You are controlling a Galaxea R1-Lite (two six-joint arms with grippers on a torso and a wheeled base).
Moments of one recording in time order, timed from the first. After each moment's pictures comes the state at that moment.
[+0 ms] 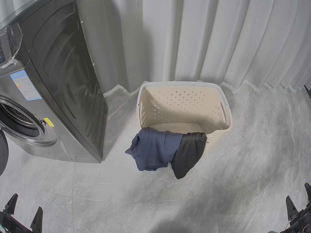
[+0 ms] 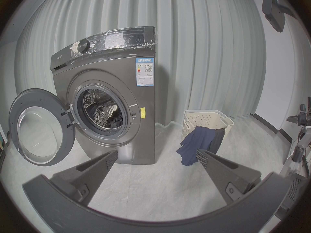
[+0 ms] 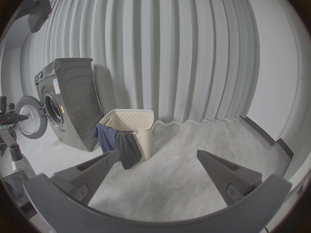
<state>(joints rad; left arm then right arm) 0.00 0.02 -0.02 0.00 -0.01 0.00 0.00 0.02 -0.02 0.00 0.03 -0.03</state>
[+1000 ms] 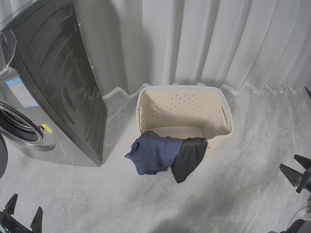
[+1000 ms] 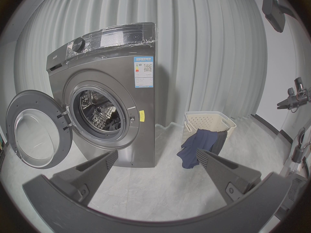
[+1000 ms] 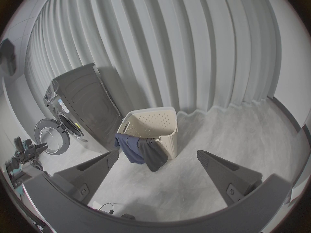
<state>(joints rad) 0.00 0.02 -0.02 0.00 -0.02 0.00 0.21 0.68 -0.26 -0.24 0.06 0.15</state>
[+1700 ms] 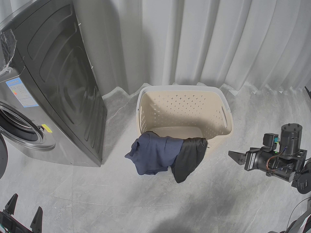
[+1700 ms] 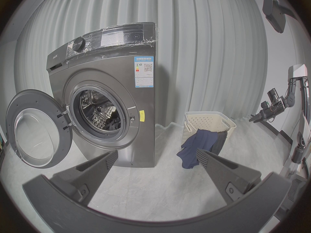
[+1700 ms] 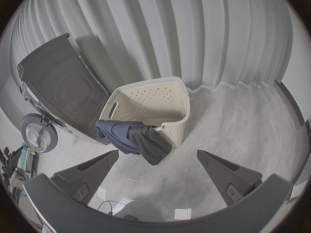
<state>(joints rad) 0.00 0.02 -0.02 0.00 -0.01 0.00 0.38 1.56 -0.36 -0.78 -0.09 0.23</state>
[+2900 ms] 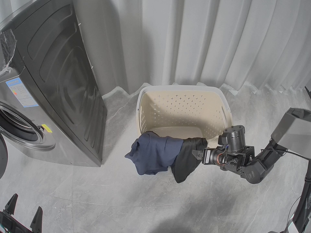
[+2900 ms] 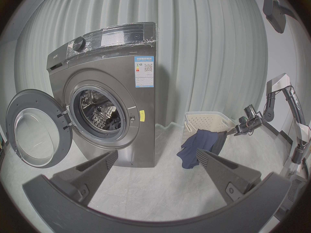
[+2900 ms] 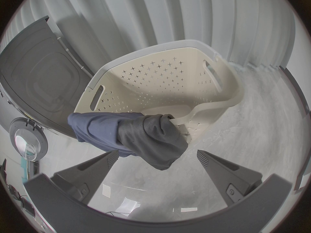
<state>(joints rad) 0.00 0.02 -0.02 0.00 -0.01 -0.01 0.48 2.11 -0.75 -0.84 -0.17 0.36</state>
